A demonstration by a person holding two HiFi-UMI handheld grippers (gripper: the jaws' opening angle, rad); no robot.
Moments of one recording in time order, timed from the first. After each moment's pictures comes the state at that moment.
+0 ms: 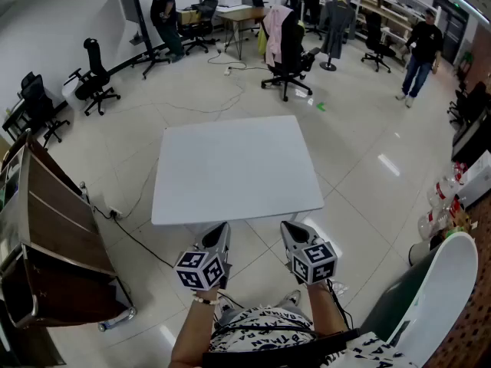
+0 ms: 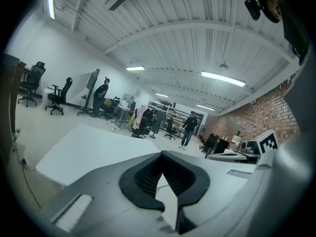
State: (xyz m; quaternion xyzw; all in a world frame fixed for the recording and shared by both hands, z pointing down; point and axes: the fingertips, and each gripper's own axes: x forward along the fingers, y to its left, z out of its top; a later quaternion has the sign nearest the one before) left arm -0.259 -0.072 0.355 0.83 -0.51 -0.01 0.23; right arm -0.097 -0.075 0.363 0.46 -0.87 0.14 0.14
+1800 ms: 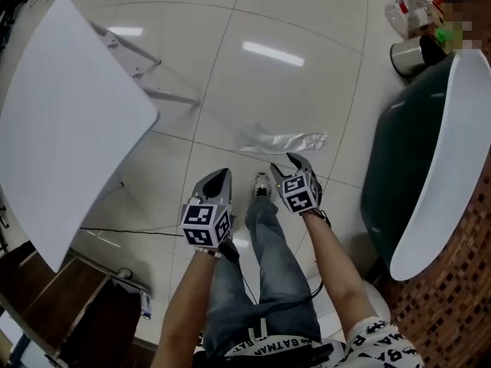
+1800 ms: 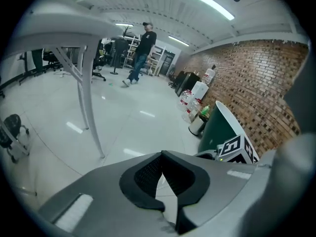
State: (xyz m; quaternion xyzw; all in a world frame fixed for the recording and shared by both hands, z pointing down) left arm 0.128 -0.060 0.781 0.86 -0.25 0.31 0.31; right arm 0.256 0.024 0.905 0.57 -0.64 0.38 0.34
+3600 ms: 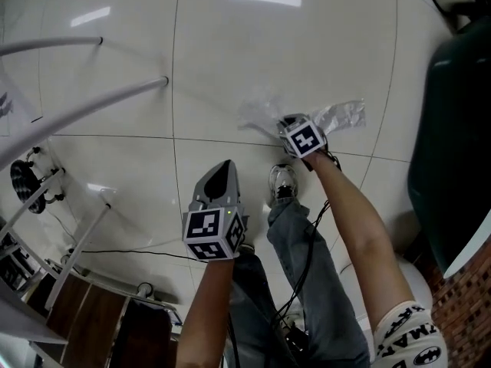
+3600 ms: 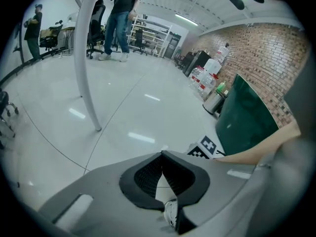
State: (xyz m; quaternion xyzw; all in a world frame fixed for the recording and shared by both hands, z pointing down) left arm 0.141 -0.072 1.069 0.82 -0.24 0.38 0.34; right arm 0.264 0.009 1.298 0.49 -0.59 0.55 0.33
